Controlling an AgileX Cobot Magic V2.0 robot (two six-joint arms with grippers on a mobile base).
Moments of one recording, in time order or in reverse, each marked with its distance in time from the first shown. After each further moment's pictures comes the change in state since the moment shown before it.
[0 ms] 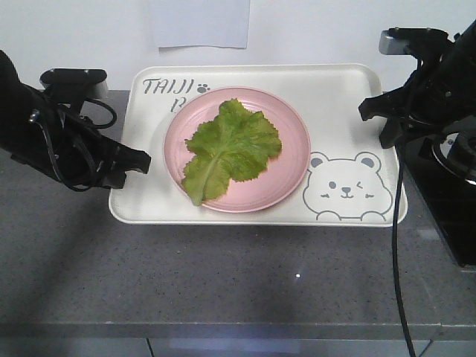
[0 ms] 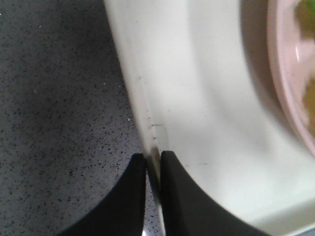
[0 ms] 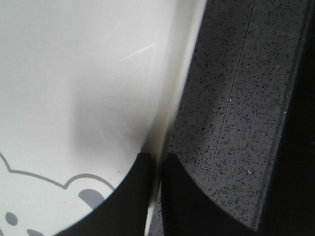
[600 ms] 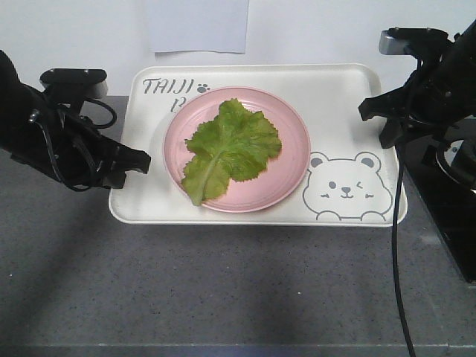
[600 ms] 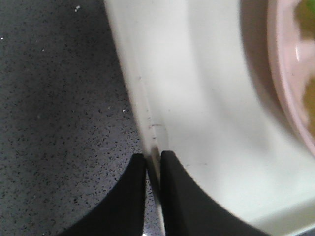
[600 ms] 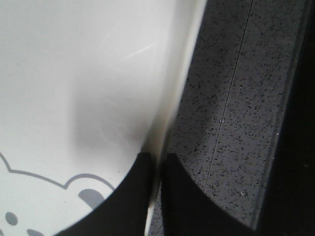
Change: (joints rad) left arm 0.000 0.000 0.000 0.000 0.000 0.000; right arm 0.000 0.000 0.000 0.000 0.000 0.000
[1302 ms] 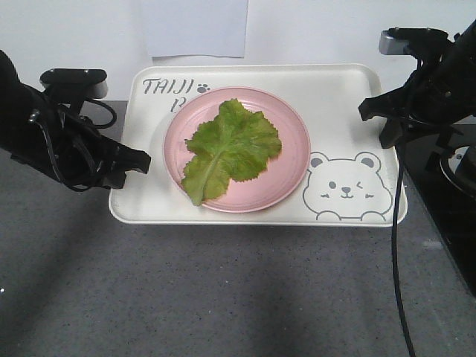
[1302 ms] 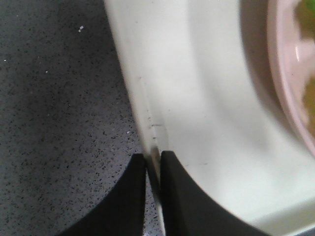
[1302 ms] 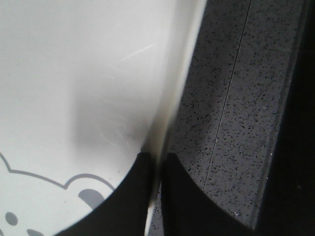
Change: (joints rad) left arm 0.000 0.000 0.000 0.000 0.000 0.000; right arm 0.000 0.000 0.000 0.000 0.000 0.000
